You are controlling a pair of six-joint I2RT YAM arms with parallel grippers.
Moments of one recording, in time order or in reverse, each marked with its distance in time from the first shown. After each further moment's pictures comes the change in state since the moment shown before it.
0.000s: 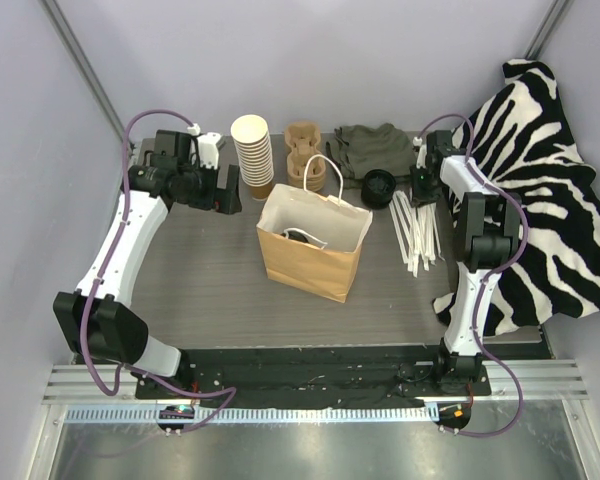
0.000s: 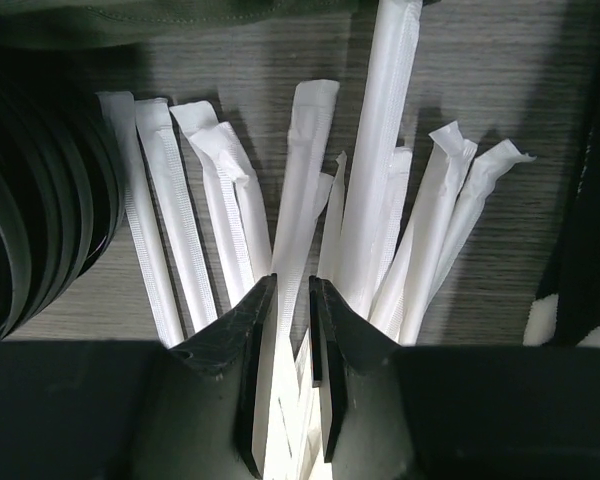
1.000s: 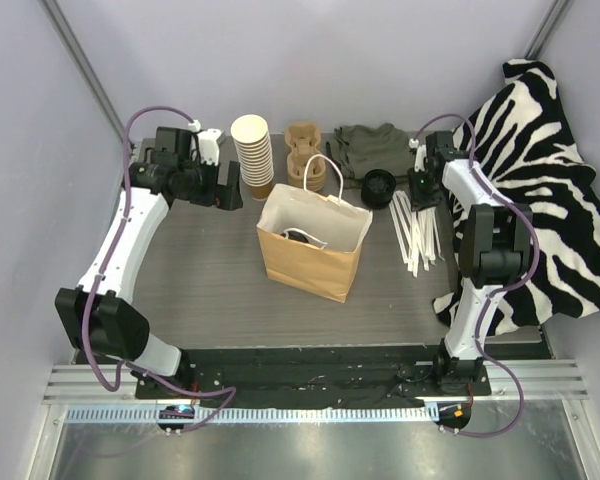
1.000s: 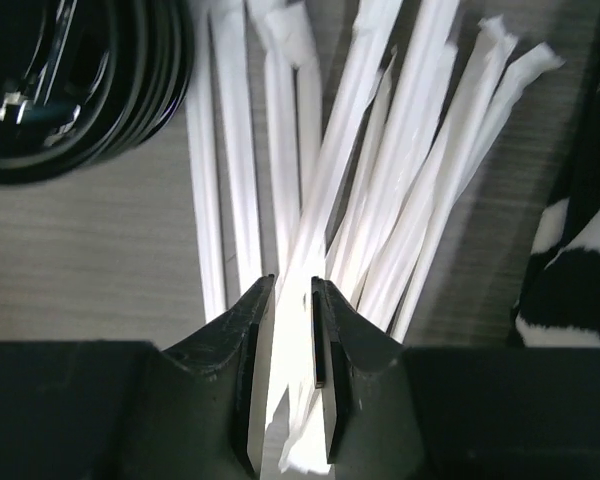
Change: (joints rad) left arm 0.000 0.032 0.028 0.014 0.009 -0.002; right arm 0.034 -0.206 -0.162 -0.037 -0.002 -0.055
